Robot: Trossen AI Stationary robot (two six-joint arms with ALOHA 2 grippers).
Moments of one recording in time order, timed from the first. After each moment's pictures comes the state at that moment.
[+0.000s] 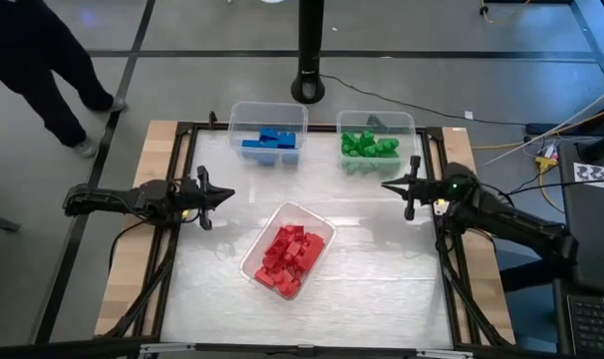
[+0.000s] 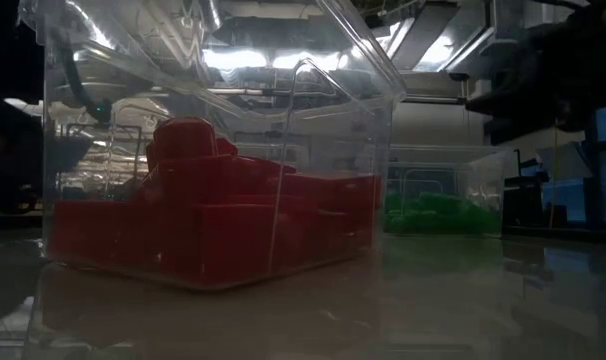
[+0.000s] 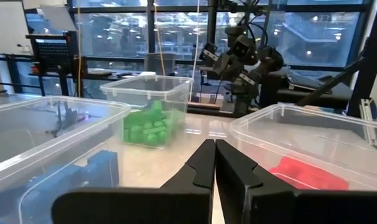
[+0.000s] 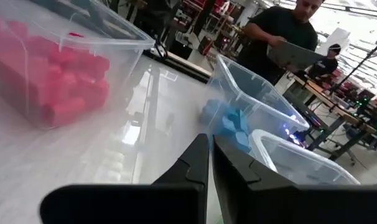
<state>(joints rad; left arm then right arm) -0.07 0.00 0.01 0.06 -0.32 -0.01 -0.49 0.28 0.17 0.00 -0.37 -0.55</state>
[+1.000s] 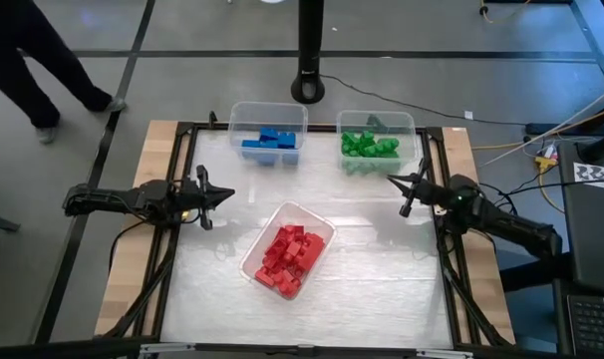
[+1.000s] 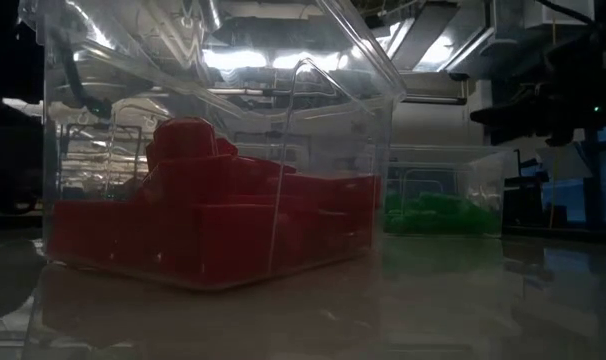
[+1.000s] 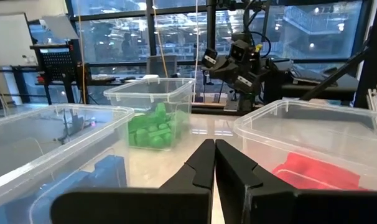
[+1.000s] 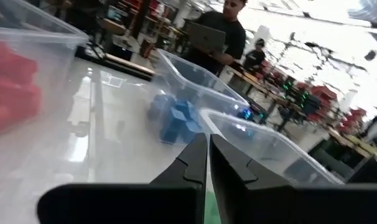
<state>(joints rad) -0.07 0.00 0.01 0.06 -0.32 0.05 -0.37 0.01 0.01 0.02 0.00 -0.46</state>
